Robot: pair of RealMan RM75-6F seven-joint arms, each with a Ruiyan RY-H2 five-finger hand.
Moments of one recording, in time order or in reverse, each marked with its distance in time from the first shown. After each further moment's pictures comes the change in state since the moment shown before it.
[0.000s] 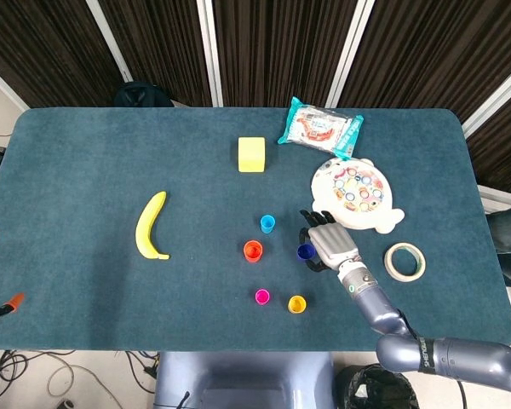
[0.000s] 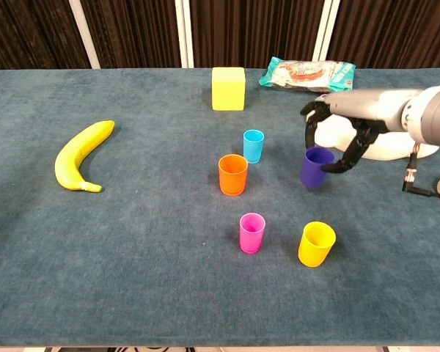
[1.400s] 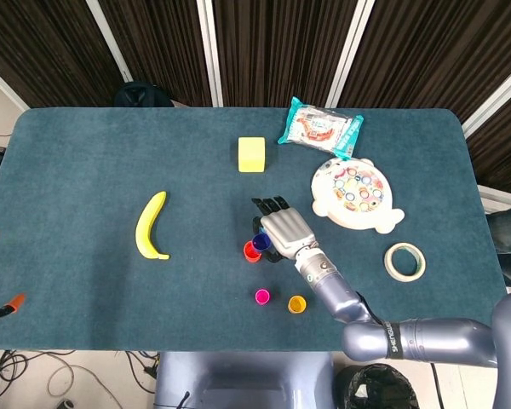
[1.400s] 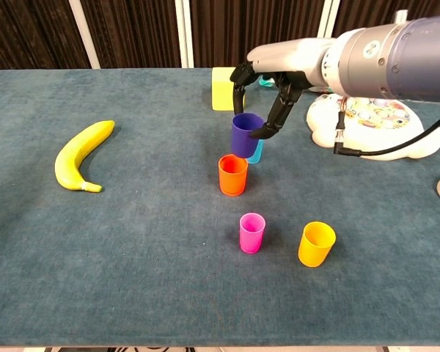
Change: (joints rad) left arm 0.001 0.010 0.003 -0.009 0.003 -0.004 -0.030; right arm 0.245 -0.033 0.072 -0.077 0.208 0.024 -0.102
